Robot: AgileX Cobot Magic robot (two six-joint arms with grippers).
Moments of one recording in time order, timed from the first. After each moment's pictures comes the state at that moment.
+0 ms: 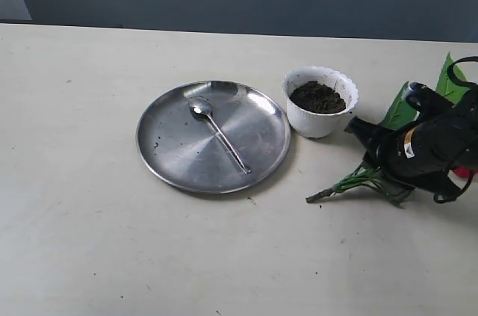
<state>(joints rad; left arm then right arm) -0.38 0.00 0.00 0.42 0.15 -0.01 0.25 1.77 -0.69 -0.52 0.13 1.34</state>
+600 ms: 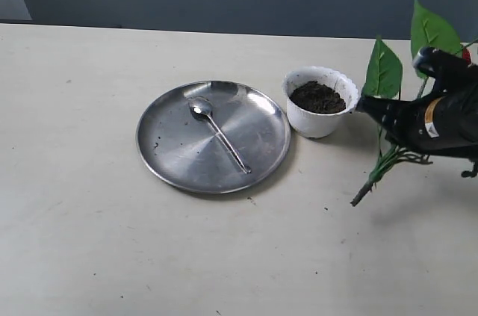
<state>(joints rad) -0.38 0.00 0.00 0.42 0.15 -0.01 0.25 1.60 -0.70 -0.77 0.19 1.34</state>
